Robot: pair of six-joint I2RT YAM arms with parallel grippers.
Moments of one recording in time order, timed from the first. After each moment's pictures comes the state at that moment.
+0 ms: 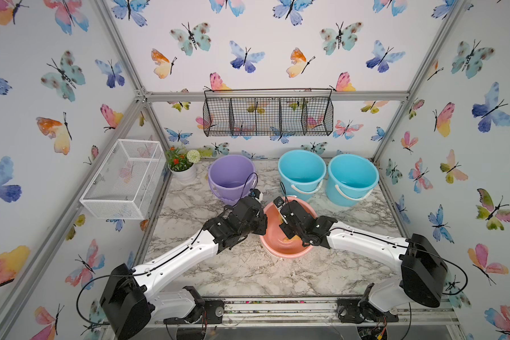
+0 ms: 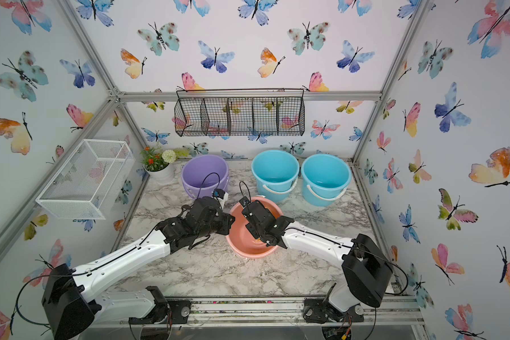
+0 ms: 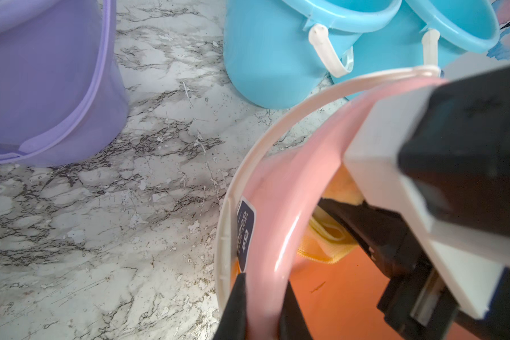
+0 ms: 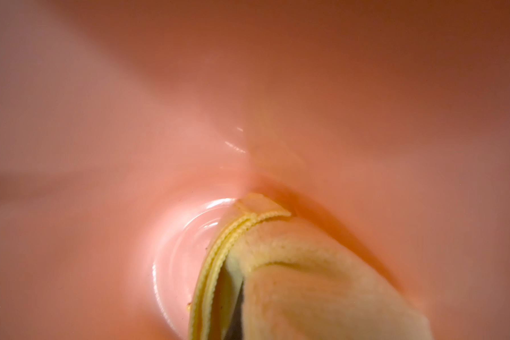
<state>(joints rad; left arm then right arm) -0.82 1.23 0.96 -0.44 -0.08 -0.51 0.94 1.52 1.04 -0.41 0.35 0.03</state>
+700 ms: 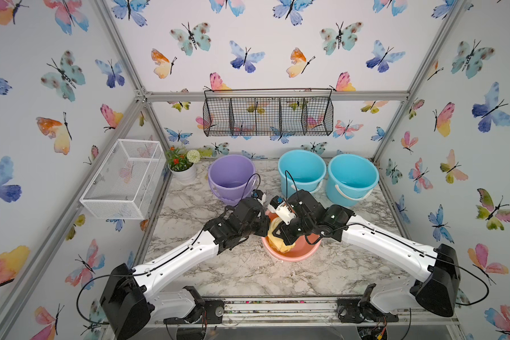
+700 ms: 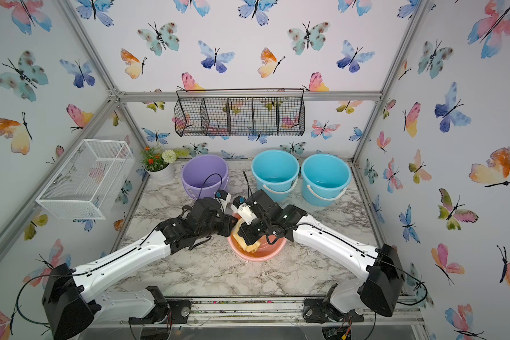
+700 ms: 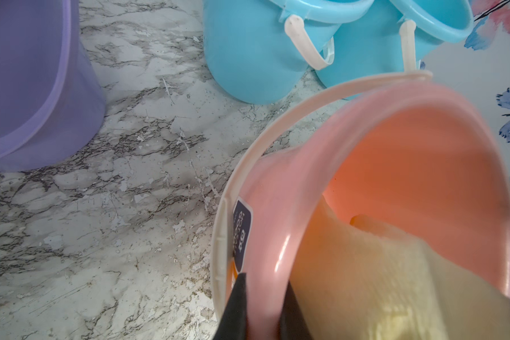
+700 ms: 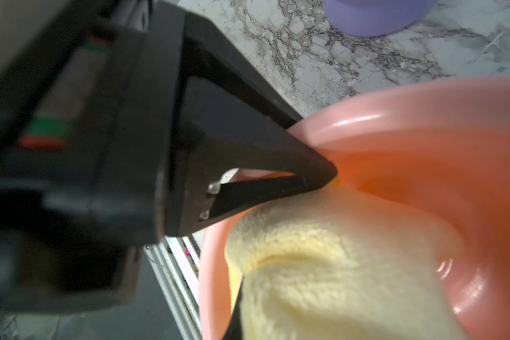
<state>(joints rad) -0.84 1.23 0.96 -0.43 -0.05 -0.50 0.94 1.42 1.23 -0.70 -0.29 0.23</state>
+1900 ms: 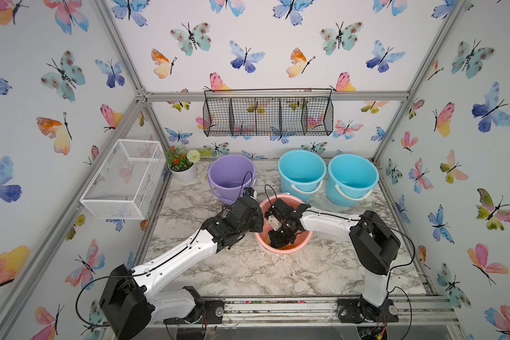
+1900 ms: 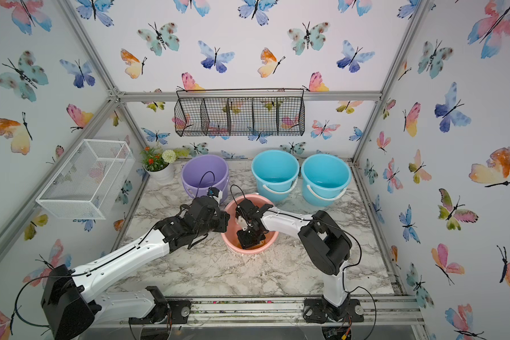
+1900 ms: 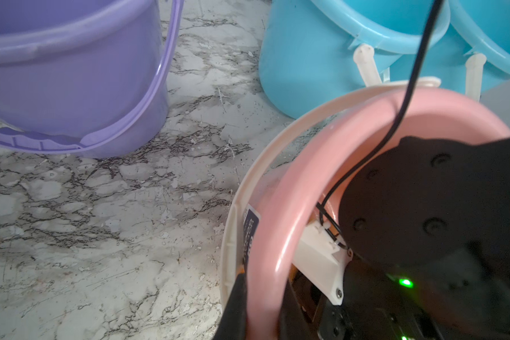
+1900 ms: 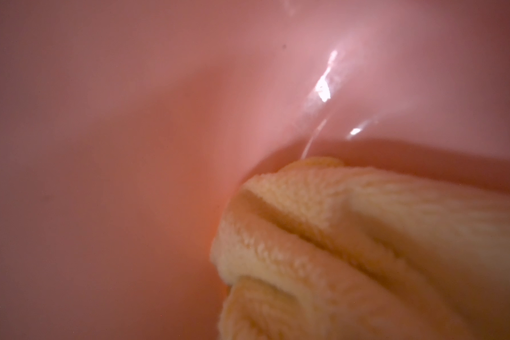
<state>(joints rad) -0.80 1.23 0.95 -0.46 -0.15 -0.55 0.88 1.89 1.26 -0.68 -0.33 0.35</state>
